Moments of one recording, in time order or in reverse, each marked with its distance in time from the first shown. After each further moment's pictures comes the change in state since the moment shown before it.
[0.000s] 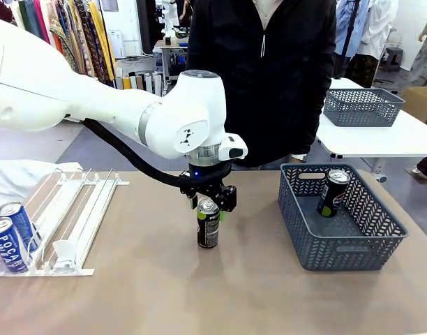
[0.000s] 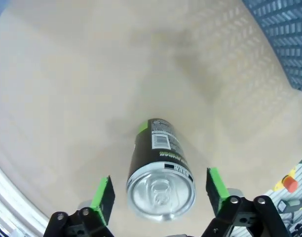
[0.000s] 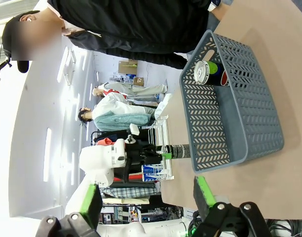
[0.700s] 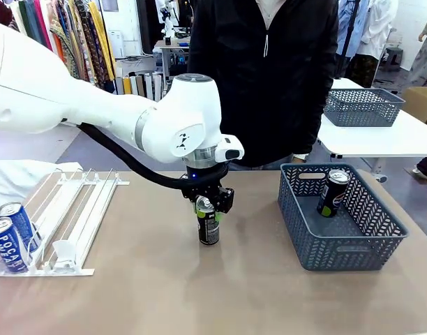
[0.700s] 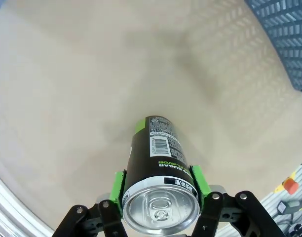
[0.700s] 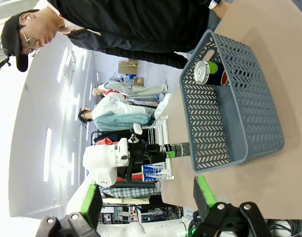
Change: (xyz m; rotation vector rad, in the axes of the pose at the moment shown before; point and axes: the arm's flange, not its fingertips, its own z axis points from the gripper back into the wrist) left arm 0.000 0.004 -0.016 -0.019 0.008 0.004; right arm 0.000 0.000 0.000 0.000 0.000 0.000
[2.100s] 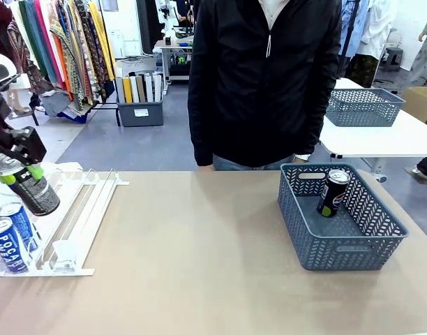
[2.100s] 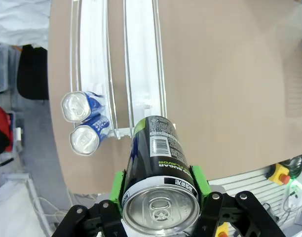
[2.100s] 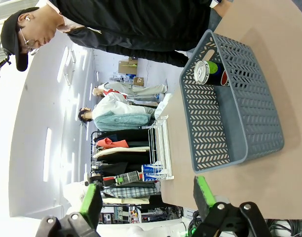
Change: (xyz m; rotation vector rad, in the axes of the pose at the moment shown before) left arm -0.289 0.214 0.210 0.036 -0.179 0.589; right arm 0.000 0.000 0.000 0.000 0.000 0.000
